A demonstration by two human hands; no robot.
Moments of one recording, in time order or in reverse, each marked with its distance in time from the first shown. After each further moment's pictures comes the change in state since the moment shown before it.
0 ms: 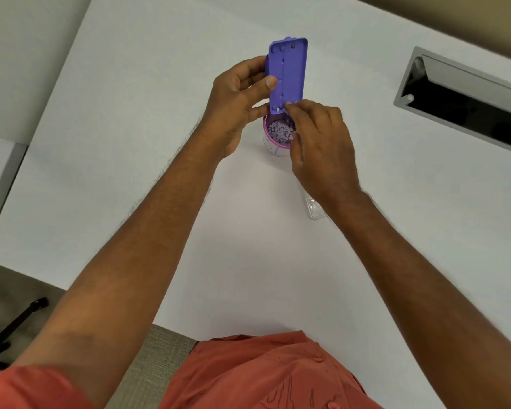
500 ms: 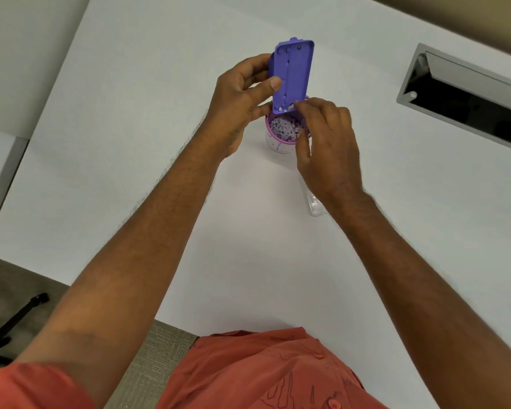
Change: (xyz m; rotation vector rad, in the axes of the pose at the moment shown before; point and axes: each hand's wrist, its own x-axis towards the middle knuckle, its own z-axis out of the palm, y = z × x) left_hand -0.004 -0.003 0.001 0.071 0.019 0.025; right_hand -0.005 0.002 0.002 0.102 0.042 0.071
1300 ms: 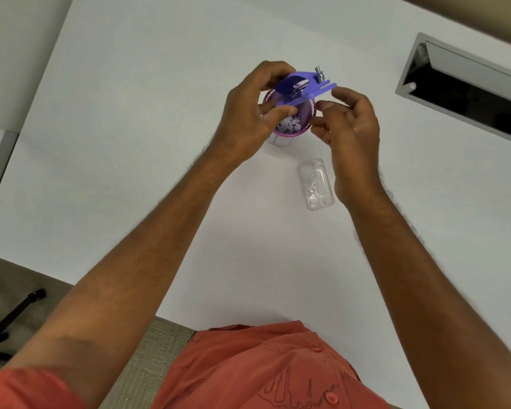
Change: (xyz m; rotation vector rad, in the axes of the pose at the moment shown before) left_hand -0.021 -0.019 0.015 0.406 -0.038 0.358; right_hand 0.003 -0.002 -0.024 1.057 0.110 0.732
